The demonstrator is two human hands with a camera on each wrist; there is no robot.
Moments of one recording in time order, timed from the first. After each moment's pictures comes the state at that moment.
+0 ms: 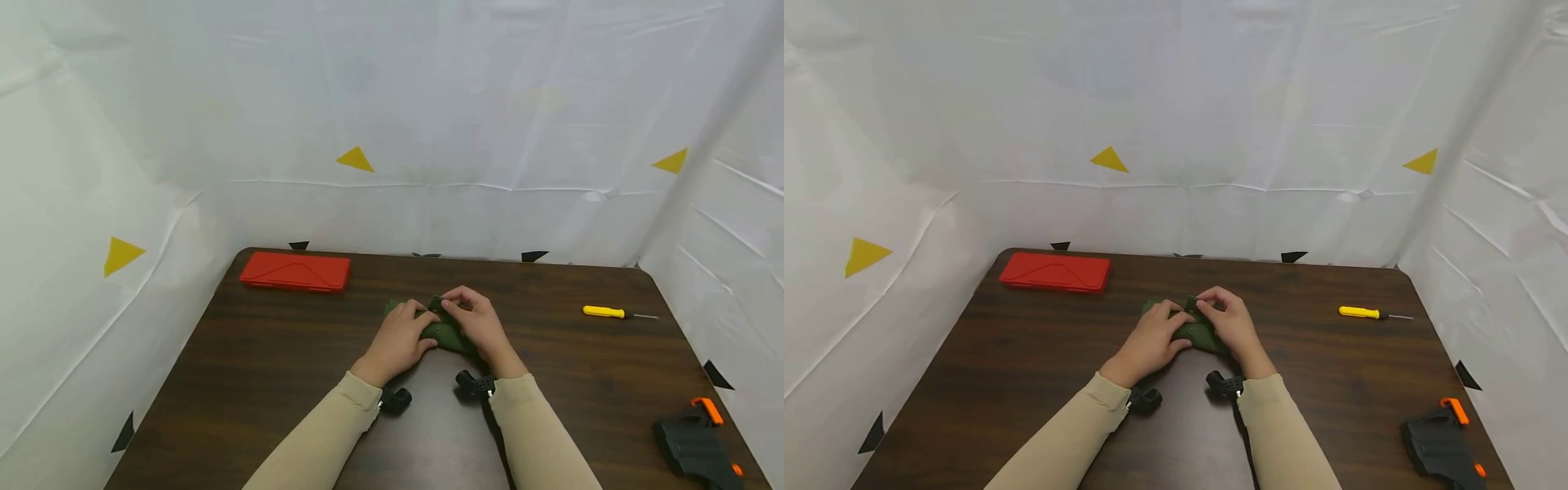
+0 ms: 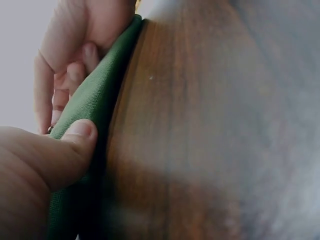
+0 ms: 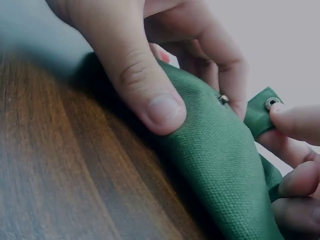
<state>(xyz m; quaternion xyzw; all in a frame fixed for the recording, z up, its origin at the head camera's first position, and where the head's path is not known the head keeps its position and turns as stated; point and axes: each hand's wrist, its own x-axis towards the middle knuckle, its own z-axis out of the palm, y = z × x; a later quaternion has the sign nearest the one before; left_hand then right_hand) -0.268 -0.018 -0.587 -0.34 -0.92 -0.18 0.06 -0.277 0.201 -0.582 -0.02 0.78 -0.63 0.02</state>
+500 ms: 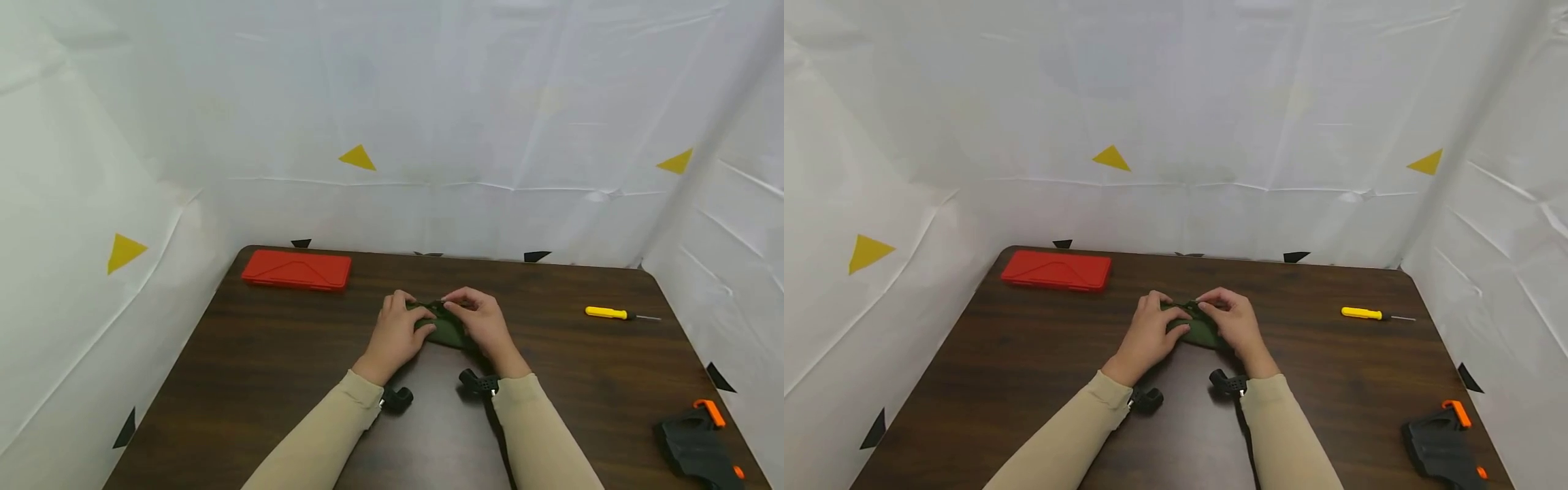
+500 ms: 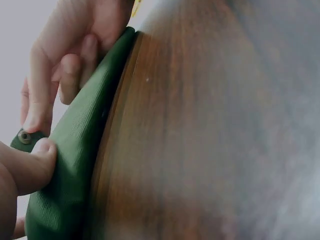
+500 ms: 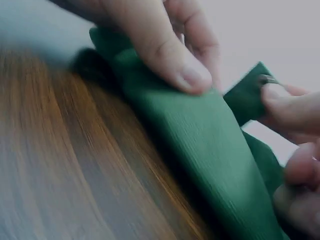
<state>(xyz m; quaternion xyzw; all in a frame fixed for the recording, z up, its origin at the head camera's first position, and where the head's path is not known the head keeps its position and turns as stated) -0.268 -0.017 -0.583 -0.24 -0.93 -0.27 0.09 -0.275 0.205 -0.579 -0.05 0.79 -0.61 -0.01</state>
